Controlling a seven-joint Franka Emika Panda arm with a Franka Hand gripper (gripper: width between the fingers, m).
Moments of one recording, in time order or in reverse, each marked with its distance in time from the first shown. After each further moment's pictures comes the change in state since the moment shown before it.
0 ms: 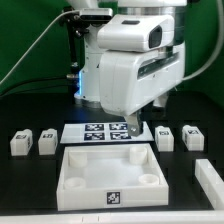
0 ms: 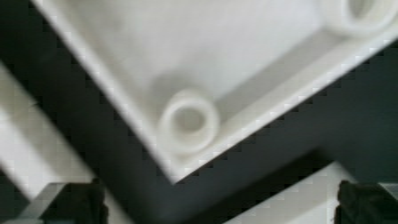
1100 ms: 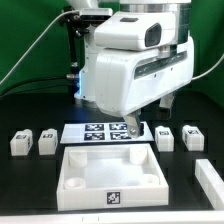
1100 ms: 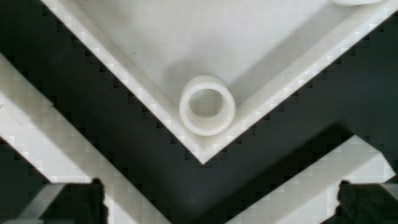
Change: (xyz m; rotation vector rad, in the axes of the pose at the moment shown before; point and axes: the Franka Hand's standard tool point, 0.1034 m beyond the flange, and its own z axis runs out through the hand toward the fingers) arm 0.026 0.041 -0.011 0.020 -0.012 0.291
